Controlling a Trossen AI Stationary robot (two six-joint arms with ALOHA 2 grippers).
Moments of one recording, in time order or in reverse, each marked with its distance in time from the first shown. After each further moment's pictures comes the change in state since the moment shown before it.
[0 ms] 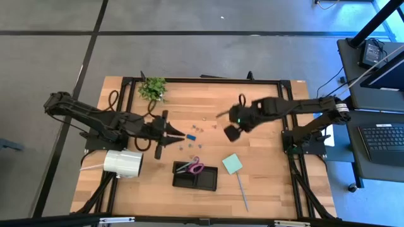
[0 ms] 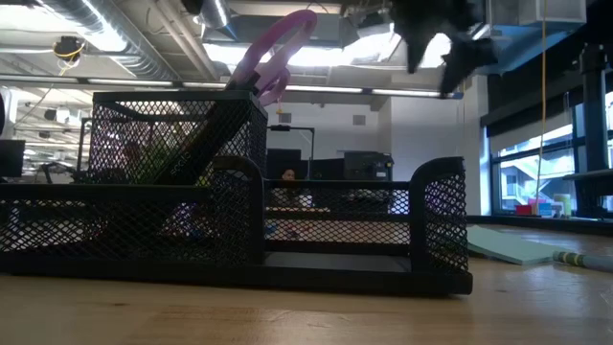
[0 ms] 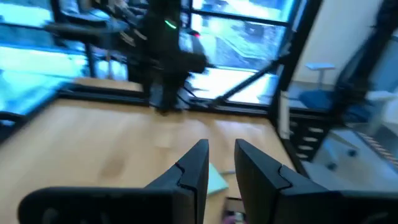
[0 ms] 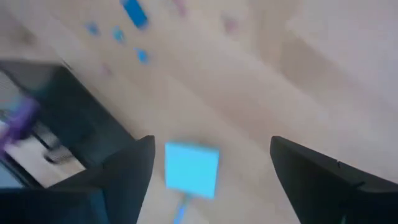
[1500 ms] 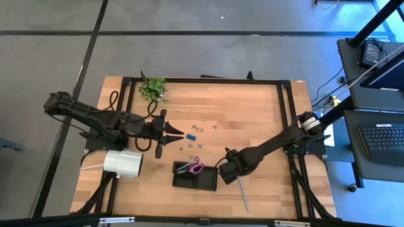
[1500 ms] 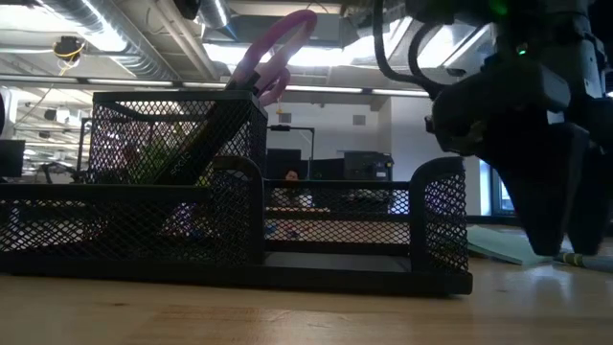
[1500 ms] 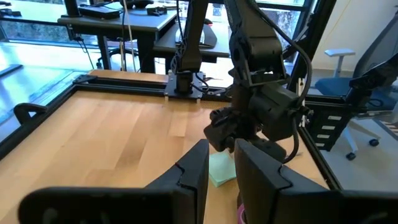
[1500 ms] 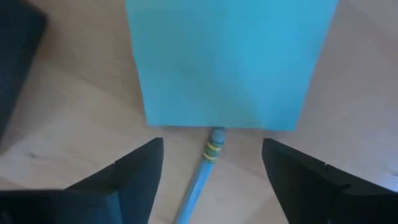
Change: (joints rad) left arm 0.000 -0.005 0.000 -0.059 -0.035 0.015; right arm 0.389 0.401 -0.198 0.329 -0.125 0.471
